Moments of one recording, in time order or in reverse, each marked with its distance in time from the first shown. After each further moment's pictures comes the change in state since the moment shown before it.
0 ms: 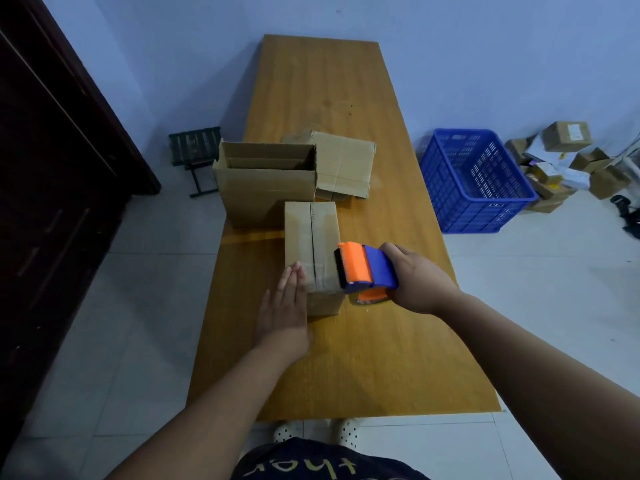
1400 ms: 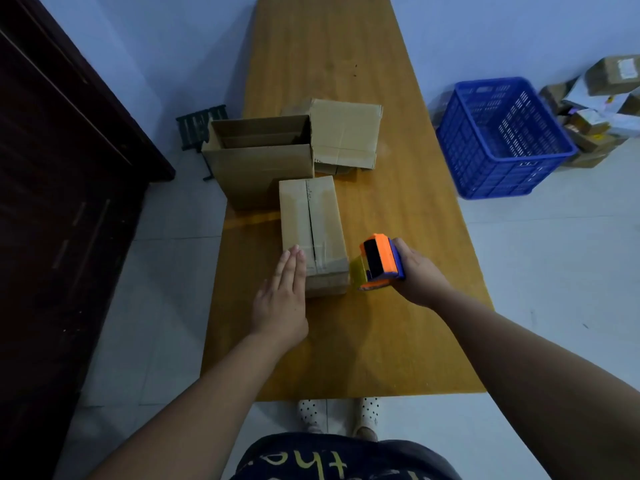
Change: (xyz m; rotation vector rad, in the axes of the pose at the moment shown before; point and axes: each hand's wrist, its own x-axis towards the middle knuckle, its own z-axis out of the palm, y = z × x) left_hand 0.000 0.003 -0.001 0.115 -0.005 -0.009; right_hand 0.016 0.055 0.074 0.306 0.035 0.090
